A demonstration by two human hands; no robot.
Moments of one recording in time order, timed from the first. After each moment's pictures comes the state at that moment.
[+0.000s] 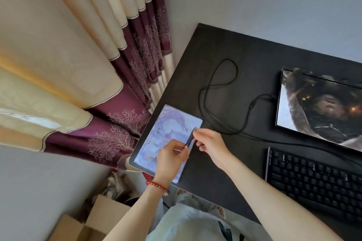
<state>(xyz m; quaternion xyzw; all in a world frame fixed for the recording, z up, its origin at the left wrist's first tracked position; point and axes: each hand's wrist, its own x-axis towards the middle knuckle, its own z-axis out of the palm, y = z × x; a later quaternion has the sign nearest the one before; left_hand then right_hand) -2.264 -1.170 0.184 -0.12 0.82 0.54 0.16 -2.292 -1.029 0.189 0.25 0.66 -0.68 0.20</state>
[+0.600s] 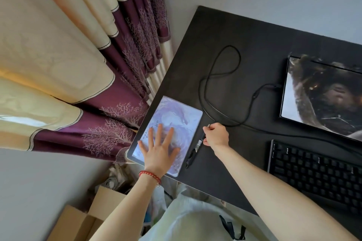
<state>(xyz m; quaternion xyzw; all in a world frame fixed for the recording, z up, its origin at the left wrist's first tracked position) -2.272 -1.203 0.129 0.02 0.97 0.10 0.23 -2.307 -1.023 0.144 0.39 0.75 -0.51 0.16</state>
